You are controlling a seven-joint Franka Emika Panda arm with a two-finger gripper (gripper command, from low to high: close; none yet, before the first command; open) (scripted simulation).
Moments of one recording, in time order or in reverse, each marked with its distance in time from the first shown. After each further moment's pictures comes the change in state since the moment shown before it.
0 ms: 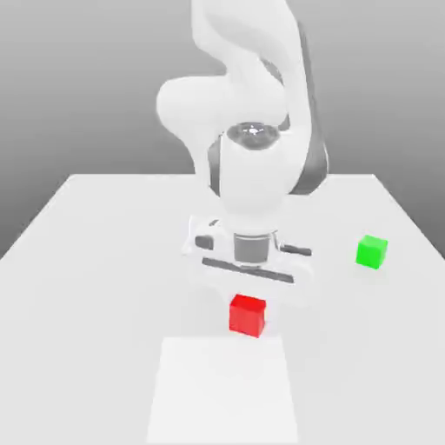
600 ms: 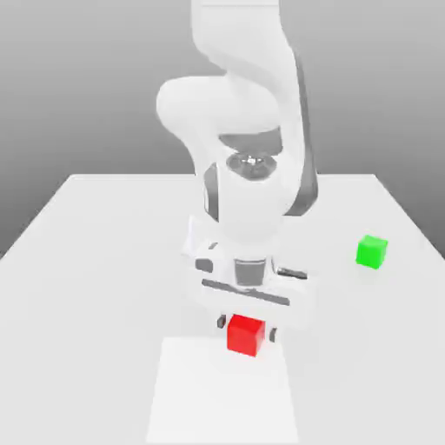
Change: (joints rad) arm 0.031 0.267 -0.067 0.033 -0.125 0.231 0.089
